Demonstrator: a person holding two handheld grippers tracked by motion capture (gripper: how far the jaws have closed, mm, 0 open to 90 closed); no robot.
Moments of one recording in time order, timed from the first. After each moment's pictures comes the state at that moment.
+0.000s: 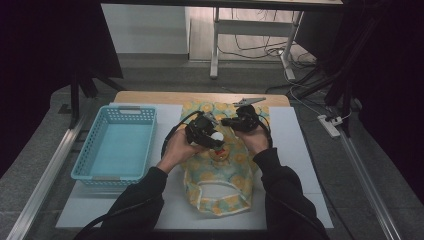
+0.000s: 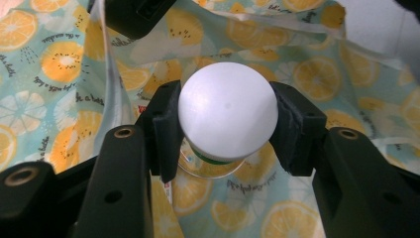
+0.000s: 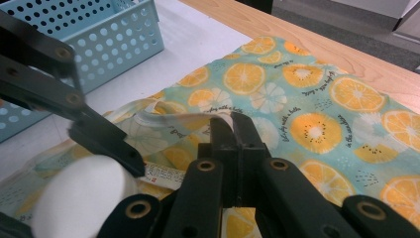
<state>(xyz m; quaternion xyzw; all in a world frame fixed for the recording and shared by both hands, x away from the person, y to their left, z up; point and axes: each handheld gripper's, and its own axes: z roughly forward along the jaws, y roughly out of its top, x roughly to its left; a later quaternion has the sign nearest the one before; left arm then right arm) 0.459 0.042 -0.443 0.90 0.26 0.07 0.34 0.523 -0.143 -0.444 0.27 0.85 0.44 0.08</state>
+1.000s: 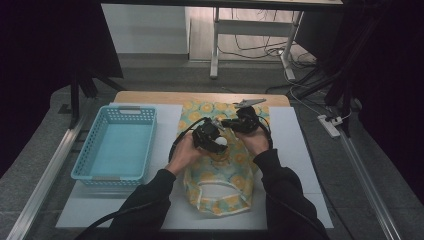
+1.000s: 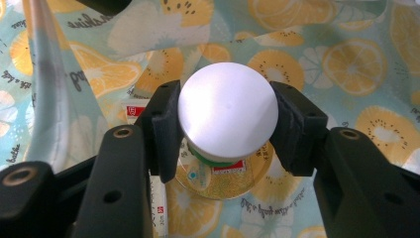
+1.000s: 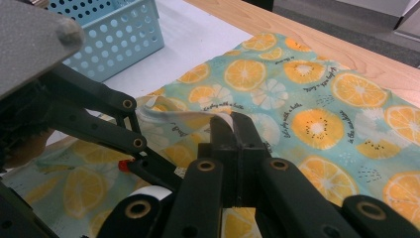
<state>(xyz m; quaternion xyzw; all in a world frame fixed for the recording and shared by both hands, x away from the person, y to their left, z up) 0.468 0.025 -0.473 0.91 0.26 0.08 0.32 0.522 -0.145 -0.449 0.27 0.85 0.45 0.08</state>
